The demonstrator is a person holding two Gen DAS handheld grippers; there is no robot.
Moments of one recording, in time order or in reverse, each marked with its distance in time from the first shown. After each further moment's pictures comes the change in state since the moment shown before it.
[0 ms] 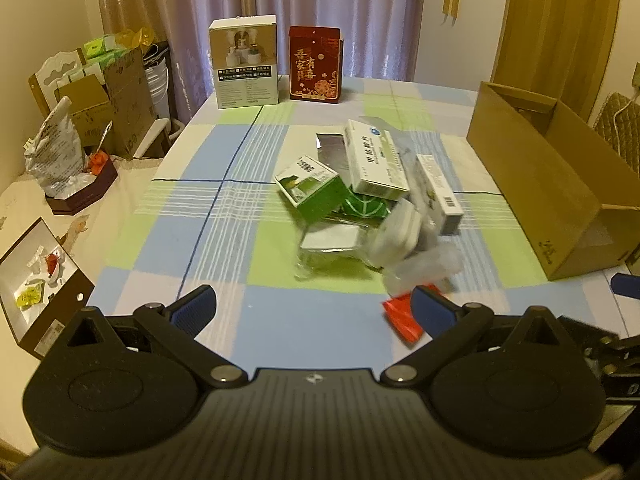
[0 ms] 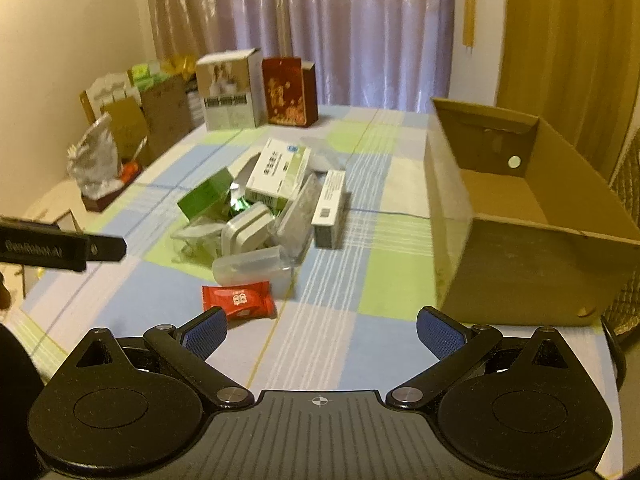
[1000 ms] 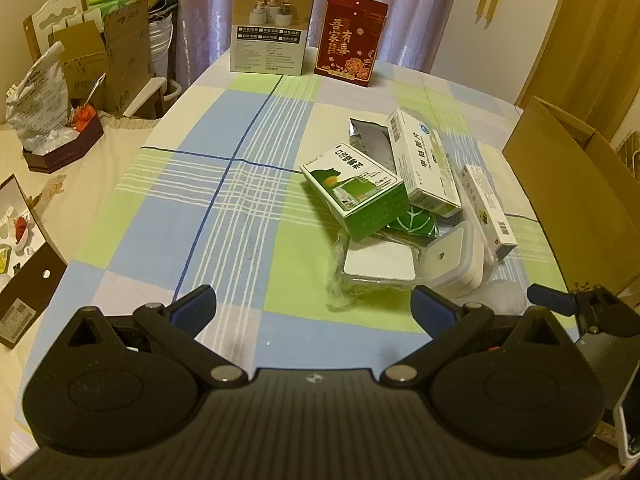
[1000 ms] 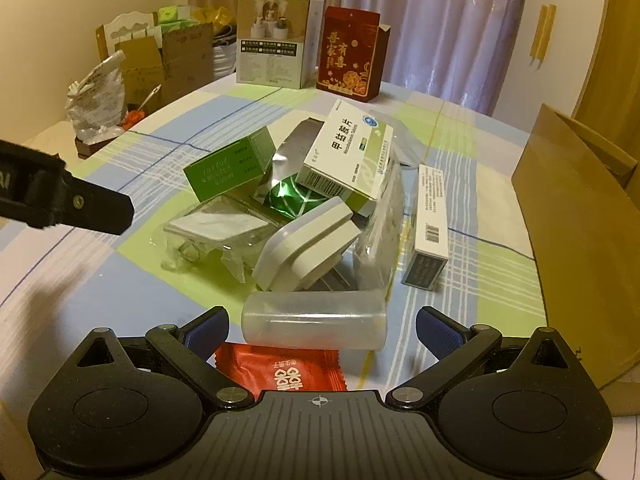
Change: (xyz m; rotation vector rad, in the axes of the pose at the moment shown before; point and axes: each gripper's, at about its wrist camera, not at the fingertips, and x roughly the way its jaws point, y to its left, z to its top) left arm 0.077 0.056 0.018 -0.140 0.066 -0.056; right arm 0.140 0.060 0.022 -0.159 0.050 -0.024
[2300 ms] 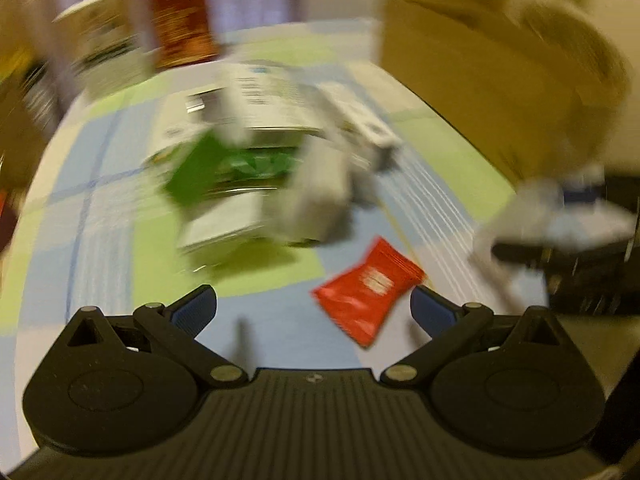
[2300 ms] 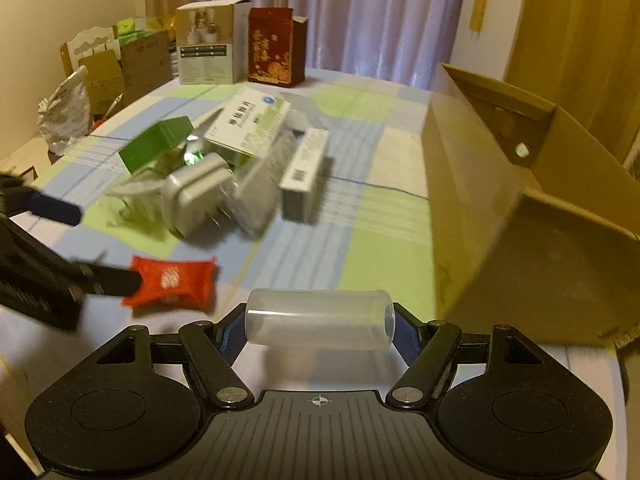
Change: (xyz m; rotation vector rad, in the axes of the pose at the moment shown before) left arm 0.033 -0.097 -0.045 0.499 0.060 -0.164; right arm -0.074 -0.083 -0.052 0.100 0.013 -0.068
